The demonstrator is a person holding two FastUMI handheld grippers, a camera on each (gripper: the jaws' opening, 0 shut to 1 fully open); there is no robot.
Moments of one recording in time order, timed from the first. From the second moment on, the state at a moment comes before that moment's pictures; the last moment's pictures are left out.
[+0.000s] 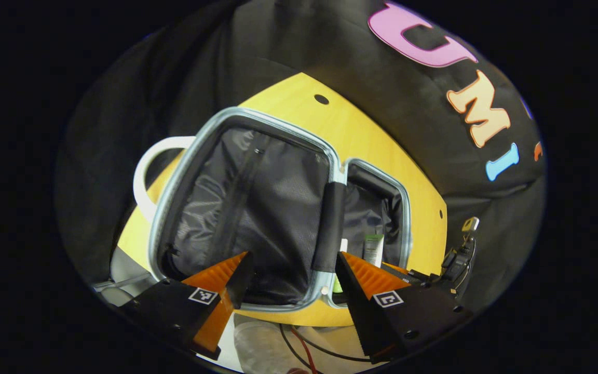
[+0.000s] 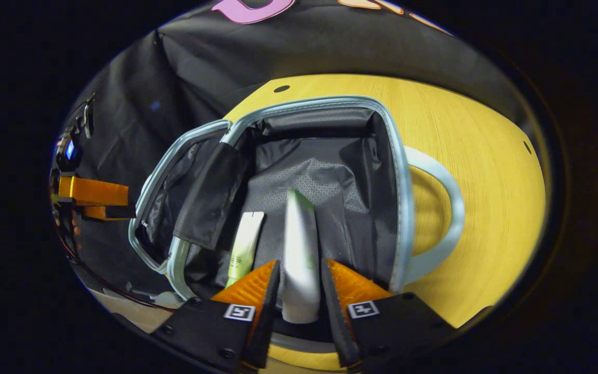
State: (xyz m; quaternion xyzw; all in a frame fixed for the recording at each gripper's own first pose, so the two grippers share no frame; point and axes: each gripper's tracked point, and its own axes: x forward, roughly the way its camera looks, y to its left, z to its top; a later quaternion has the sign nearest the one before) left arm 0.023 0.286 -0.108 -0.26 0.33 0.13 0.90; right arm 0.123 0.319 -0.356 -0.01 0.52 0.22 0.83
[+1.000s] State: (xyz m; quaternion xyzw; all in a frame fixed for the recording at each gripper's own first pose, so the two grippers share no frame) left arm 0.037 0.506 -0.149 -0.29 0.29 0.20 0.89; right arm 0.174 0.185 -0.210 0.13 0.31 0.01 0.94
